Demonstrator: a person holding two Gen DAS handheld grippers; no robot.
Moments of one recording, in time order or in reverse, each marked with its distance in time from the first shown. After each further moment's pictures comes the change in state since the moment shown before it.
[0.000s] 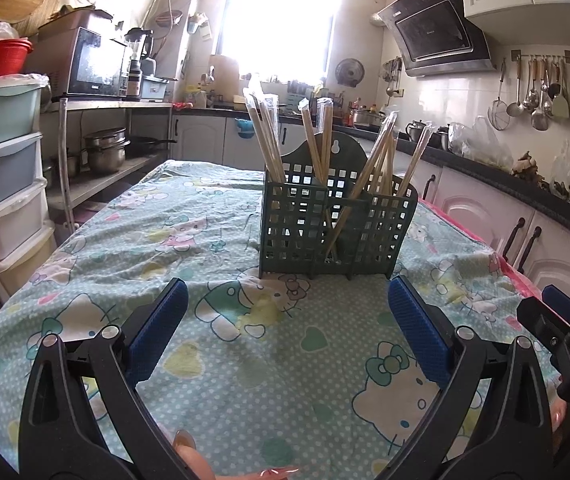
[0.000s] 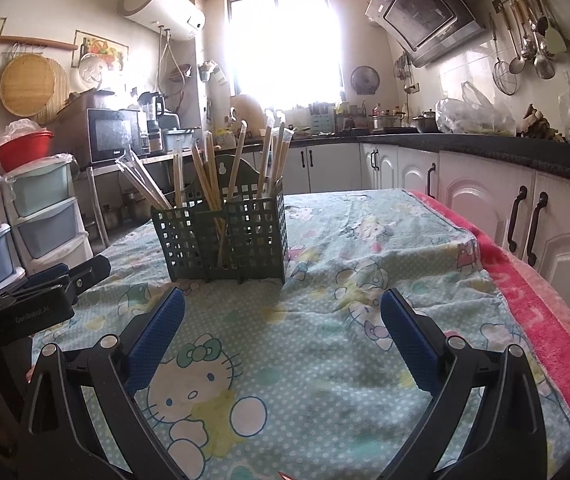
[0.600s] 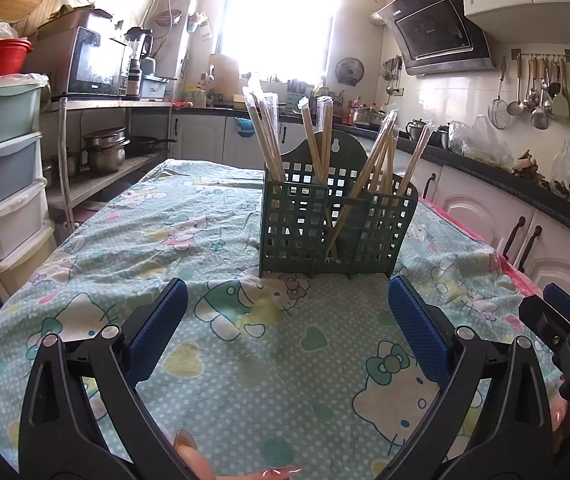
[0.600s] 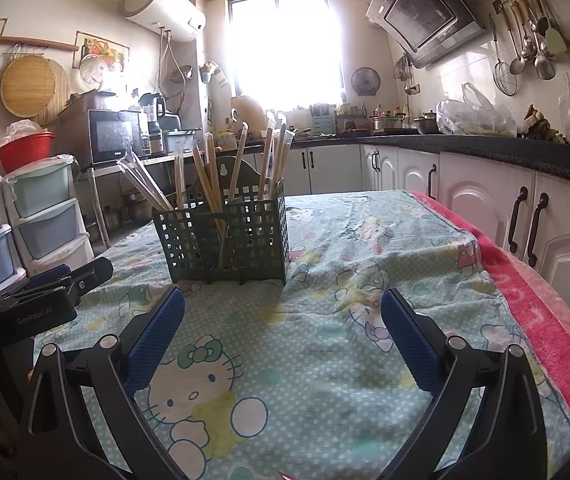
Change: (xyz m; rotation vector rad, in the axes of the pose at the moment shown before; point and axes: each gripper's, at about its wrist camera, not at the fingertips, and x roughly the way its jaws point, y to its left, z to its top) left arm 0.001 0.000 0.000 -0.001 0.003 0.000; right arm 0.000 0.000 0.000 0.000 -0.002 0.003
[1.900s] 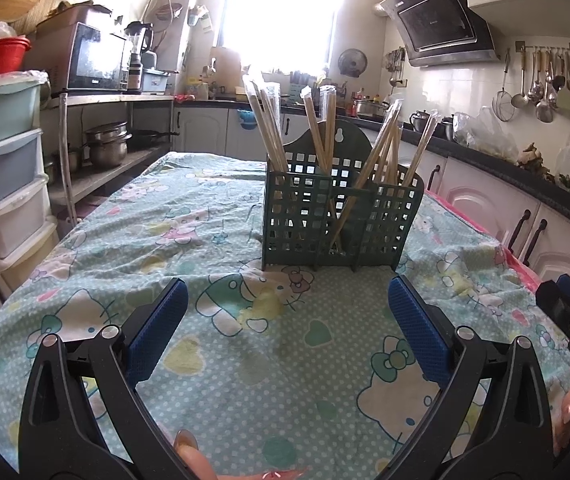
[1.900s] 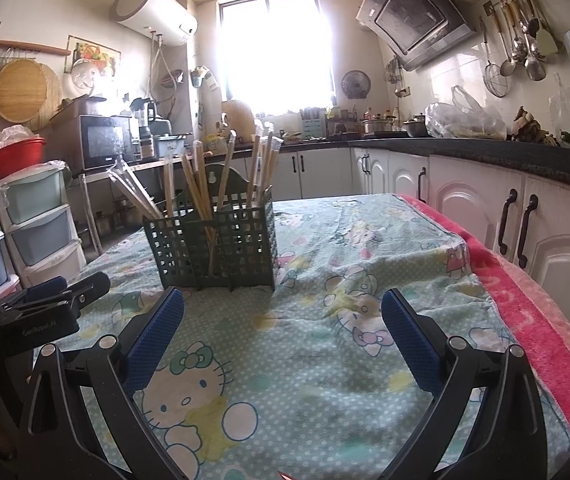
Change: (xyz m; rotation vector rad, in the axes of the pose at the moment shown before) left arm 0.007 -0.002 -0.002 0.014 0.031 0.022; right arm -0.003 -0.004 0.005 0.018 -0.015 -0.037
